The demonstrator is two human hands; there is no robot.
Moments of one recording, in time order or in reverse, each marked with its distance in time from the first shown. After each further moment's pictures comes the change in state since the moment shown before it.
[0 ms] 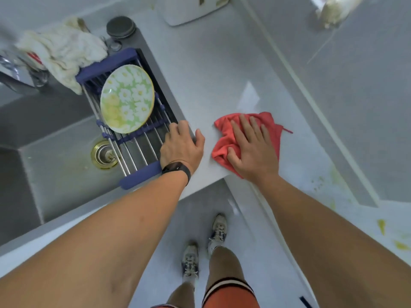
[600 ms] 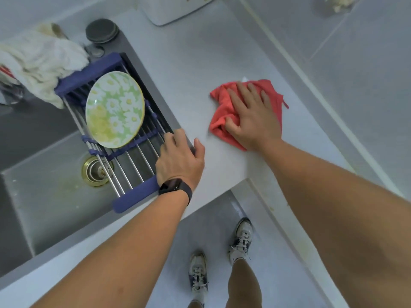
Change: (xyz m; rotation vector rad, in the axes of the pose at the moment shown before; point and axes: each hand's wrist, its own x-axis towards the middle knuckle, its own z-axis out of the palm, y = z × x) left_hand -0.001 -0.005 0.009 0.000 0.060 0.039; right_hand 0.095 0.017 -0.001 -0.029 -0.017 0.050
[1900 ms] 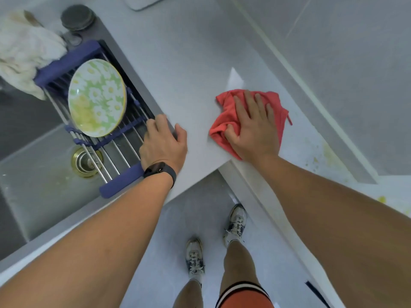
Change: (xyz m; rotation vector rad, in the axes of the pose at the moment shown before) left_hand -0.004 0.004 -0.003 -0.016 -0.047 -0.026; right_hand -0.085 0.013 0.002 0.044 0.092 0.175
